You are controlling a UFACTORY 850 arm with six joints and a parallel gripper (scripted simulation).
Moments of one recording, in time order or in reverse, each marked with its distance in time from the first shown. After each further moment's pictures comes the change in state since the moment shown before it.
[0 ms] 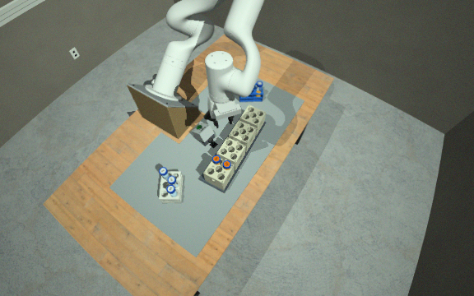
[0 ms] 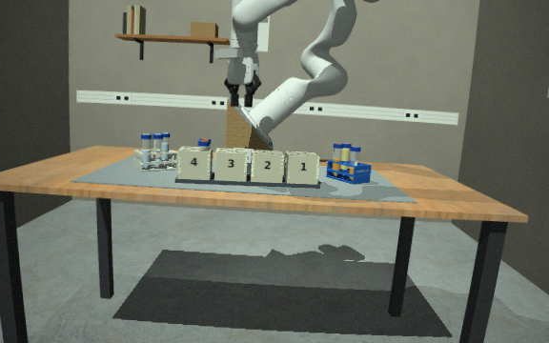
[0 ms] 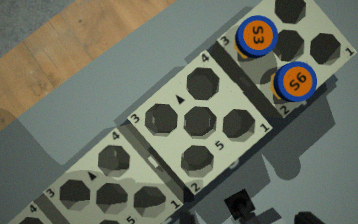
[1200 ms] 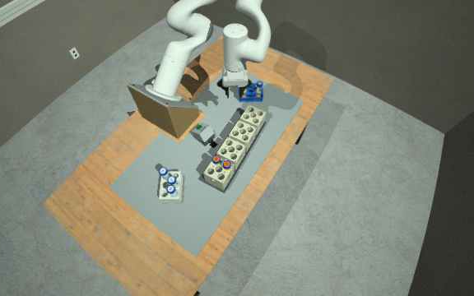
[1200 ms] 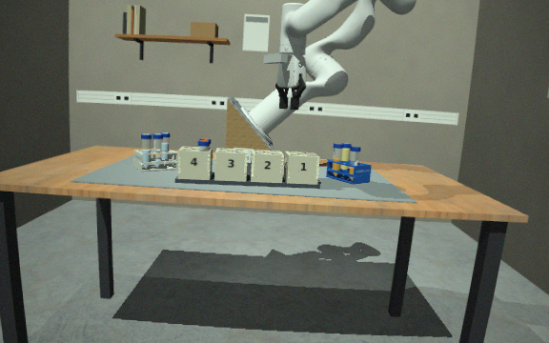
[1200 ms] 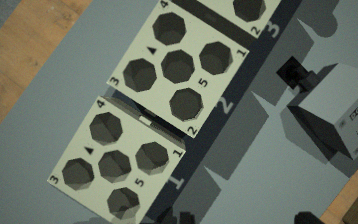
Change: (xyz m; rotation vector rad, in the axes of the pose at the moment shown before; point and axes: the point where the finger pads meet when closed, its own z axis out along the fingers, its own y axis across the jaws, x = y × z) arm -0.130 -0.094 0.001 -0.013 -0.003 0.290
